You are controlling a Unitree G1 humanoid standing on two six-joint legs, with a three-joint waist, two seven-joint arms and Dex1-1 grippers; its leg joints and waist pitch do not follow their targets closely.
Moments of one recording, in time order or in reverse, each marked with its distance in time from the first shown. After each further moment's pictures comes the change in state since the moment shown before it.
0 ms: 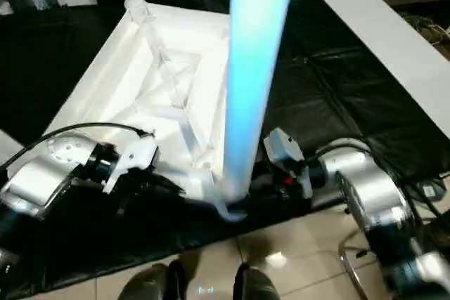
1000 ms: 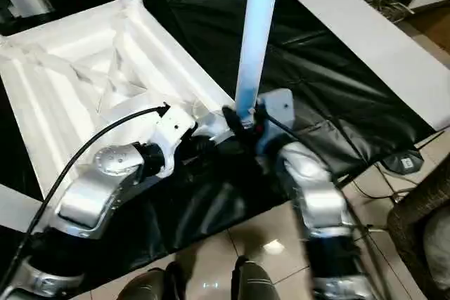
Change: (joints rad) left arm 0.048 -0.314 0.036 -0.175 0.141 0.249 0.588; right arm 0.036 0.294 -0.210 -0.032 -0.184 -0.011 -0.749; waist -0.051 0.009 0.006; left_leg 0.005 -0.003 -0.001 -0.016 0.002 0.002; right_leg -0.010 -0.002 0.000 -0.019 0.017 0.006
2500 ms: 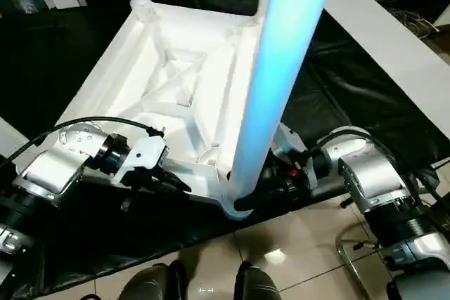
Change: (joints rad) left arm -0.187 0.286 -0.133 0.396 -0.102 -0.567 -0.771; right arm -0.190 -0.391 0.317 0.204 0.219 -0.103 1.021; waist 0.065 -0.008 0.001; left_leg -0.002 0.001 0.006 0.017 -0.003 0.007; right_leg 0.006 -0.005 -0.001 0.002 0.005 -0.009
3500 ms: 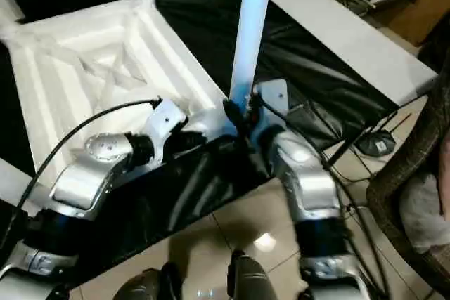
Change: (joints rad) left arm 0.096 -0.324 0.191 -0.232 0.161 0.509 0.777; right arm 0.055 0.605 -0.326 -0.097 -0.233 0.195 -1.317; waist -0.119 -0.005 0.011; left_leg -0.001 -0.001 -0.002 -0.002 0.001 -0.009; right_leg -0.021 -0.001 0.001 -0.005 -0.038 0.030
